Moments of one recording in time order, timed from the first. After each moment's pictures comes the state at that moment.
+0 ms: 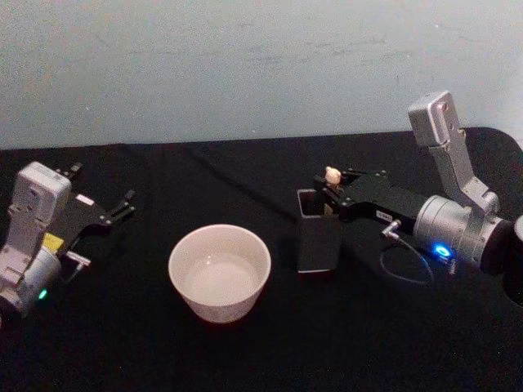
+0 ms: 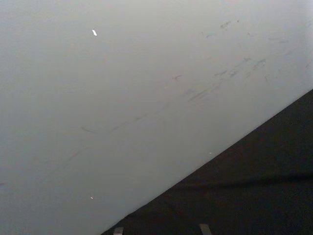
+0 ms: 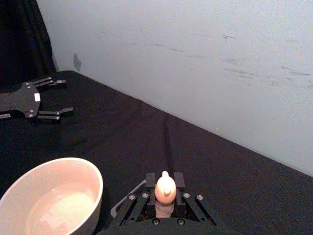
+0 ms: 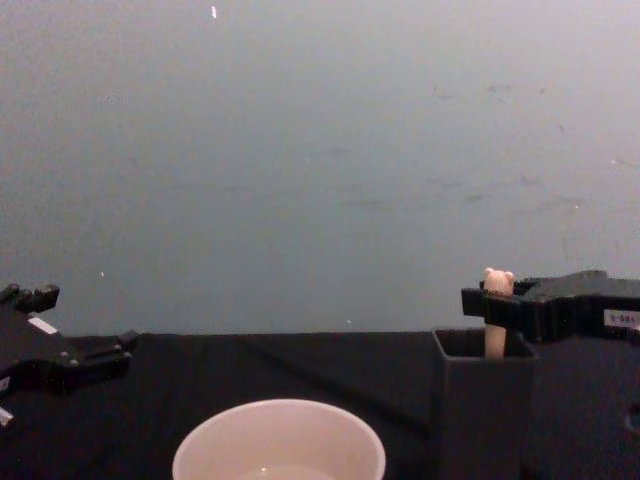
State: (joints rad) left arm -0.20 0.60 0.45 -1.41 -0.25 -0.12 0.03; right arm 0.31 0.50 -0.43 -1.55 0.47 0.26 0.40
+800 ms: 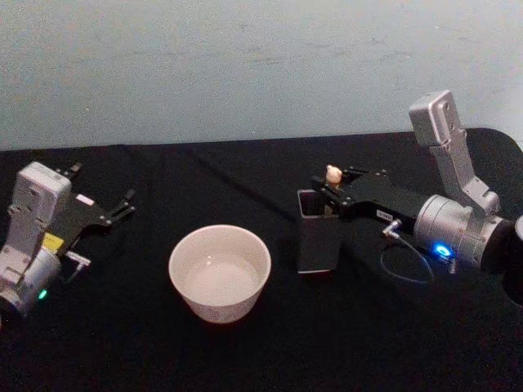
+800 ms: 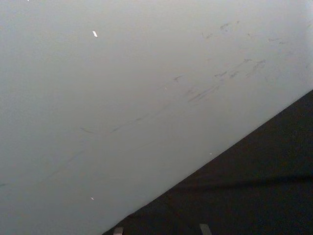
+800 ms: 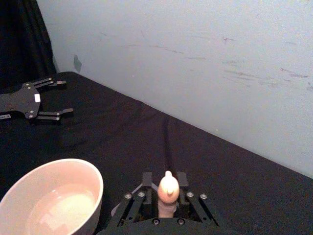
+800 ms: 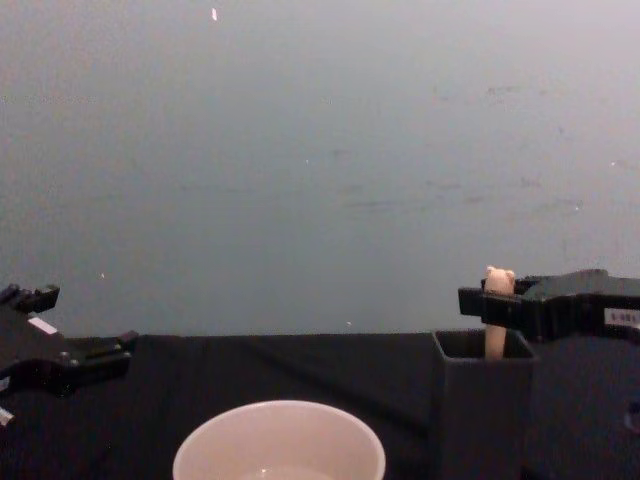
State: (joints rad) left arm -0.20 0.60 0.45 -1.41 -0.25 -0.12 0.03; right arm 0.31 0.50 -0.43 -1.55 0.47 0.25 0.40
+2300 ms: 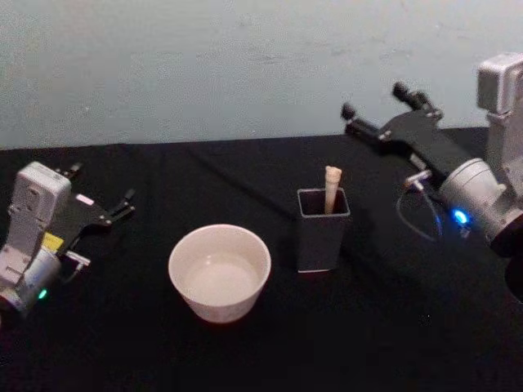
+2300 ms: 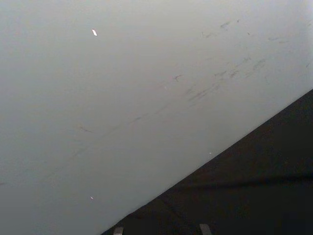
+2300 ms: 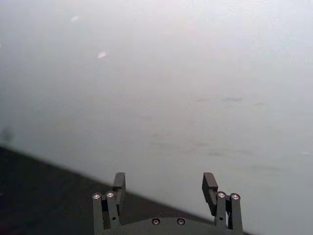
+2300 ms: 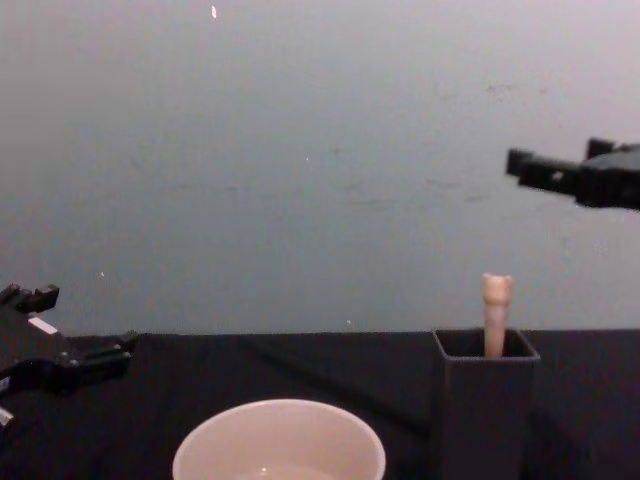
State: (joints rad) left arm -0.20 0.60 0.45 -1.41 -0.25 -0.12 0.03; right arm 0.23 0.40 -0.28 -1.63 0.40 0.05 0.18
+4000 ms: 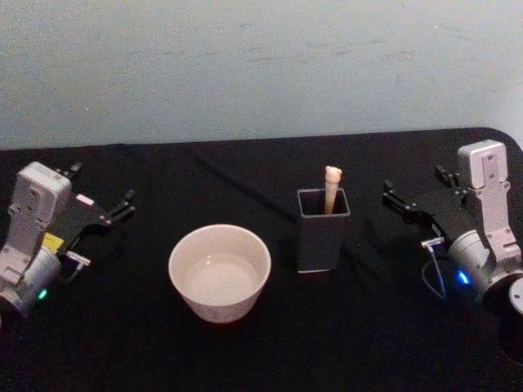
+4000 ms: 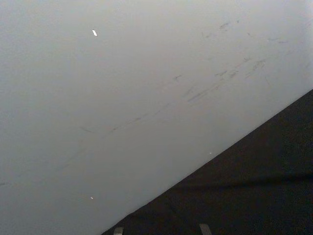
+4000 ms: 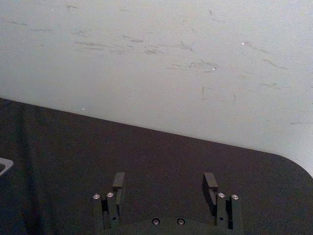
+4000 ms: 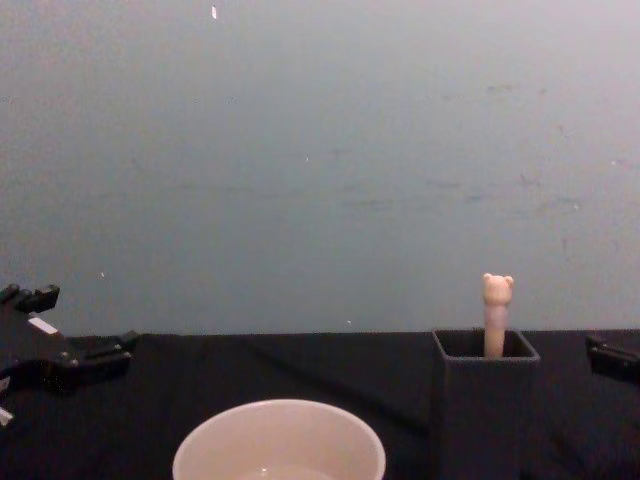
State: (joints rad) left arm -0.20 0.60 0.45 -1.41 -0.25 -0.12 0.03; right arm 0.16 0.32 -0.23 -1.41 0.18 0.04 0.01
